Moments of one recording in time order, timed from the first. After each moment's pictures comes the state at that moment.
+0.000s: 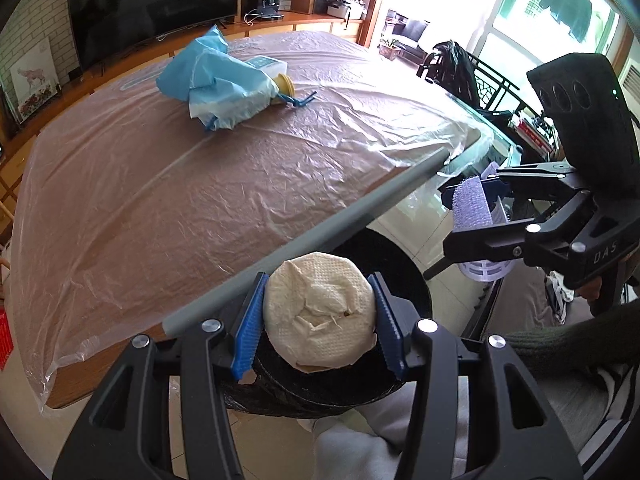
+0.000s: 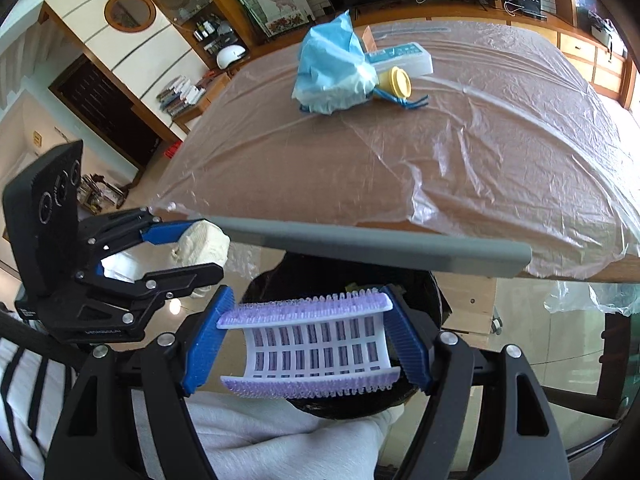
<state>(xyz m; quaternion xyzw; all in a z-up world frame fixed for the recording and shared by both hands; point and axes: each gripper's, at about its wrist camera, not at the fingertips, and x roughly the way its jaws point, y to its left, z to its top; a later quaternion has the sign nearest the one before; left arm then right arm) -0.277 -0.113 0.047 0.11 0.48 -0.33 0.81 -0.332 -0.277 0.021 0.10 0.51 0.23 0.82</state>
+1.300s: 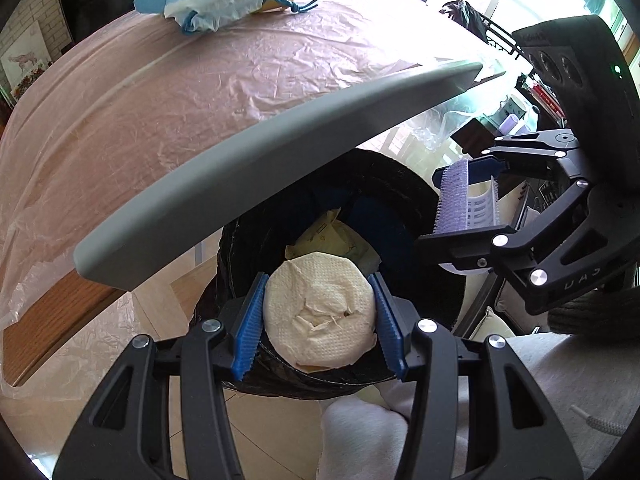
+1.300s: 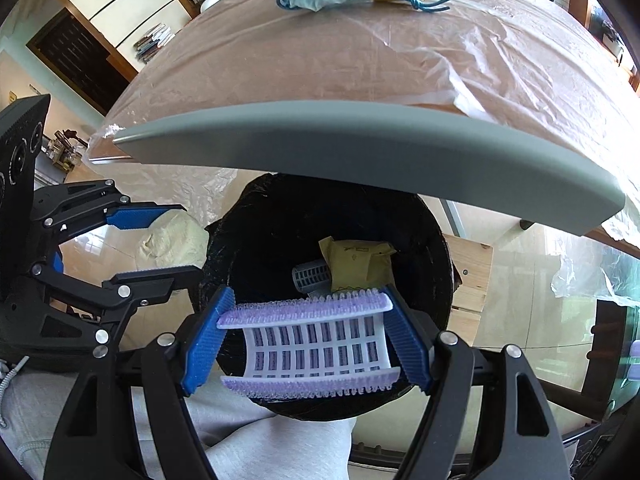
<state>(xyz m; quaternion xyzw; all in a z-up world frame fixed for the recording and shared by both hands) -0.283 -0.127 -0.027 0.14 0.54 -0.31 0.77 -0.327 -0.246 -0.052 0.04 0.57 0.21 0.79</state>
